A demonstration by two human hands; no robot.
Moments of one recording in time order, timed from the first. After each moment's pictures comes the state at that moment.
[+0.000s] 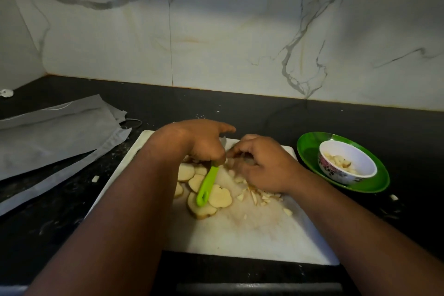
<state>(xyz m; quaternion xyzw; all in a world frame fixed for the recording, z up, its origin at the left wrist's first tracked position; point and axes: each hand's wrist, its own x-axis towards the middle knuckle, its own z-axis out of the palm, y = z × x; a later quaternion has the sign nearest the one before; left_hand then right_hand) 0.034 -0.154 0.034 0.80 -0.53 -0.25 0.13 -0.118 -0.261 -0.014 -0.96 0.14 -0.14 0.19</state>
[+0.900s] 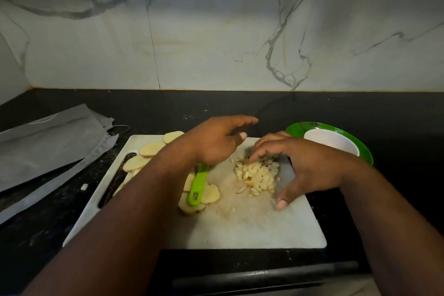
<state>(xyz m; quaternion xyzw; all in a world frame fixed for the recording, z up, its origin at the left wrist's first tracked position) -0.002 -0.173 0.015 0.71 -0.61 -0.20 0.30 -0.201 -0.290 0.022 -0.97 0.09 0.00 0.23</state>
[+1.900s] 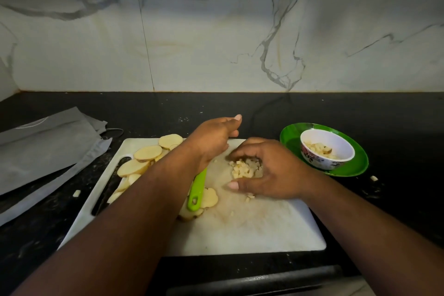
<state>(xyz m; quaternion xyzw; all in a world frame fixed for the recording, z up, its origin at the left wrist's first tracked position) -0.005 -0.196 -0.004 0.65 -0.33 -0.40 0.55 -0.165 -0.274 -0.017 -0.96 0.11 -0.17 0.22</state>
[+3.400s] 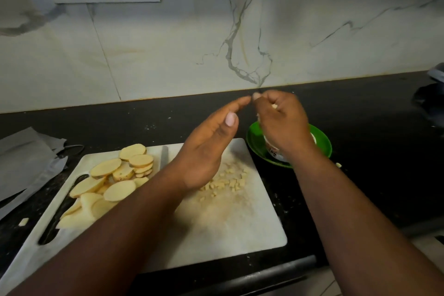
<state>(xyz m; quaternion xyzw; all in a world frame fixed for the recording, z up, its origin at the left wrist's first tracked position) -0.069 -0.188 0.003 0.52 -0.59 -0.27 0.56 -0.196 -0.315 0.021 -0.76 0.31 -0.50 0.29</state>
